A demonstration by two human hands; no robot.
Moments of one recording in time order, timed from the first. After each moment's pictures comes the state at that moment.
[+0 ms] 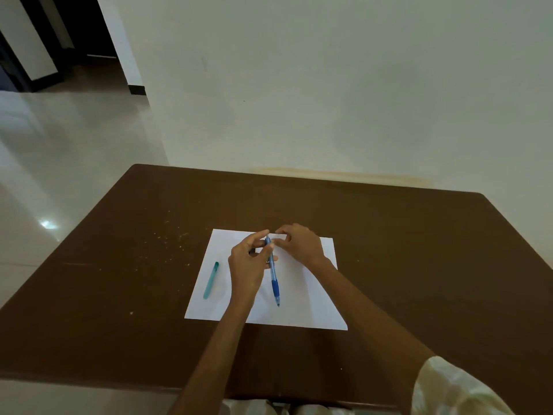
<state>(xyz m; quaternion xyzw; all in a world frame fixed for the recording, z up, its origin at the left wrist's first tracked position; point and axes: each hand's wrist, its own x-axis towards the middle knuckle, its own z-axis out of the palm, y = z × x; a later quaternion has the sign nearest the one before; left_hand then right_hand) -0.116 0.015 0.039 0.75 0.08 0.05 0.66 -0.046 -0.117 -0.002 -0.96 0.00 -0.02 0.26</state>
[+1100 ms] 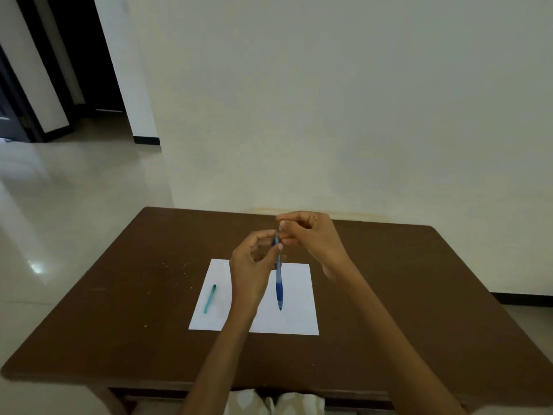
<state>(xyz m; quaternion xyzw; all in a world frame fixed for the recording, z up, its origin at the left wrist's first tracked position) -0.213 0.008 0.181 0.71 -0.07 0.13 0.69 -0.208 -0.115 0.232 -0.77 -0.02 -0.09 0.63</state>
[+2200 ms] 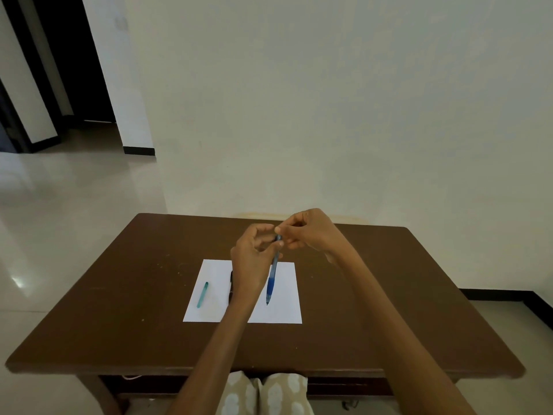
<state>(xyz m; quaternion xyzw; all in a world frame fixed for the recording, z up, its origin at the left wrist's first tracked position) -0.257 -0.005 0.220 0.76 -0.09 0.15 0.63 -0.252 -0.136 0.271 -0.85 -0.02 -0.02 0.53</state>
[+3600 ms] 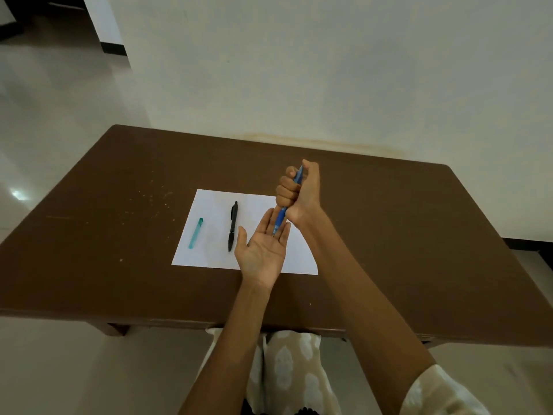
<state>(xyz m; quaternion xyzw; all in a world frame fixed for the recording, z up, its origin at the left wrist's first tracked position) -0.189 -0.025 0.019 0.12 0.11 -0.19 0.97 -0.136 -0.110 0.105 -0.40 0.13 0.04 0.90</state>
